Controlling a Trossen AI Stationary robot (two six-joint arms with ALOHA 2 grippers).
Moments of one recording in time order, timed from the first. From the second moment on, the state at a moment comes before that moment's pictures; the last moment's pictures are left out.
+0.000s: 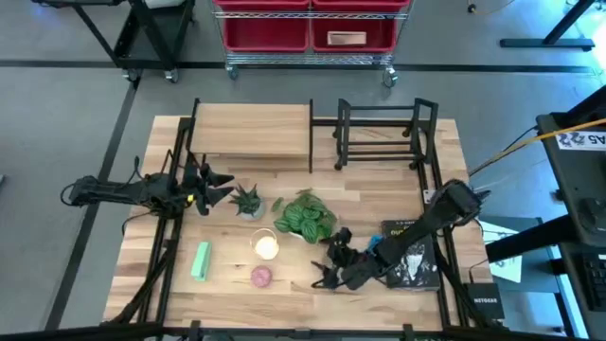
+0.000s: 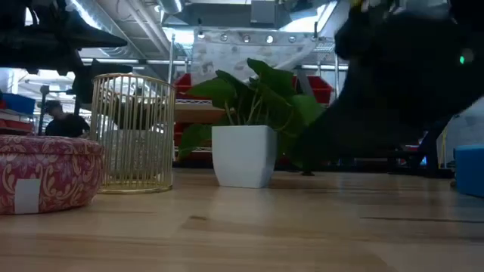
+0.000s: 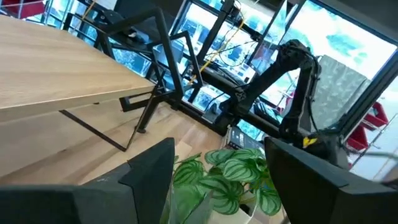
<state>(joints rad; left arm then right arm) -0.10 0.03 0.01 0.10 -0.35 -0.46 0.61 1.98 0.84 0.37 0.82 0.69</state>
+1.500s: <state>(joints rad) -0.10 0.03 0.01 0.05 -0.34 -0.50 0.32 2.05 0.84 0.54 0.57 0.20</state>
